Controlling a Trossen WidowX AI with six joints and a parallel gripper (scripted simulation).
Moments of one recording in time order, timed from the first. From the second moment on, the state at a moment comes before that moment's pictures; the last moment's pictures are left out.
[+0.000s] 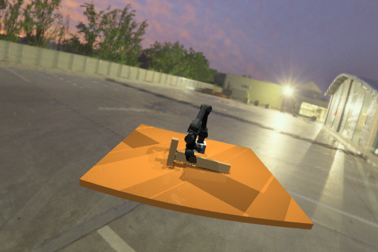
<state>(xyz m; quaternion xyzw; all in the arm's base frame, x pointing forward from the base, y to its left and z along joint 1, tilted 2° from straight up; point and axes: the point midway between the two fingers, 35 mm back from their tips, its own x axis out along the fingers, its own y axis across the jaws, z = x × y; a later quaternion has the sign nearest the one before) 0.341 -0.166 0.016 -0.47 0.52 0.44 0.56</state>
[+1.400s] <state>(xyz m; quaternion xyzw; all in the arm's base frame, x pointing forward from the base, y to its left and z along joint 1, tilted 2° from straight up) 0.342 -0.166 0.009 -0.47 0.52 0.44 0.56</state>
